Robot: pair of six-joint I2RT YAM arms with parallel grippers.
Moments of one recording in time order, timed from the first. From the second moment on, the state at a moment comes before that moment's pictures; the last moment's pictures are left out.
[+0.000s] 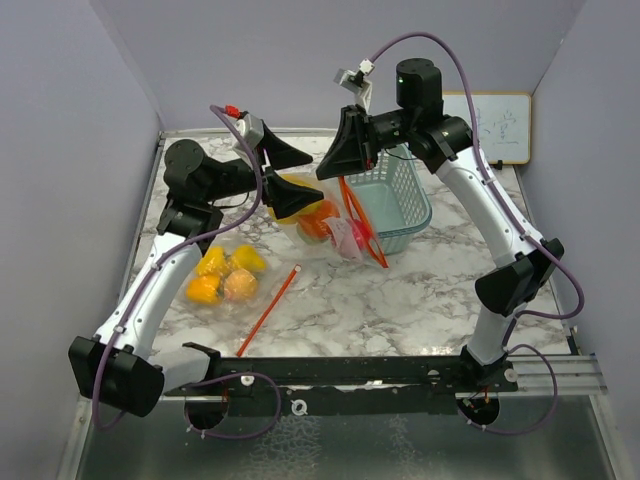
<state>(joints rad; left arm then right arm) -0.30 1.18 1.18 0.28 1.03 -0.37 0.52 1.82 2.09 -0.53 -1.32 0.24</state>
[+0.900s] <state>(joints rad) -0.39 1.31 1.21 0.28 1.06 -0.37 0.52 1.81 2.09 -0.52 -1.33 0.24</state>
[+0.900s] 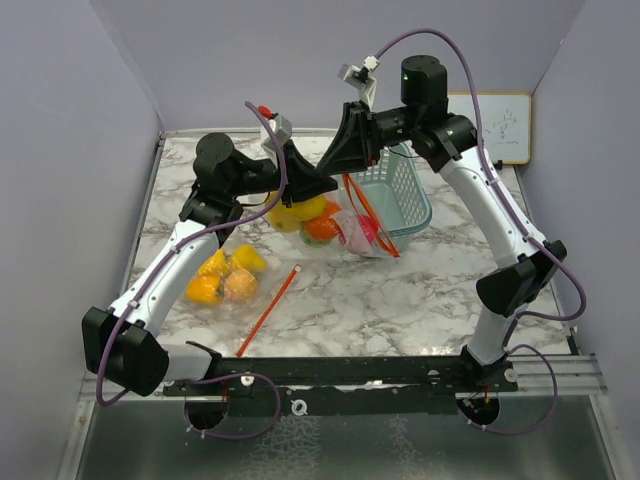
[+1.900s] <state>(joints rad) -0.37 1.26 1.22 0.16 0.86 -0.36 0.44 1.70 2.06 -0.50 -1.11 0.13</state>
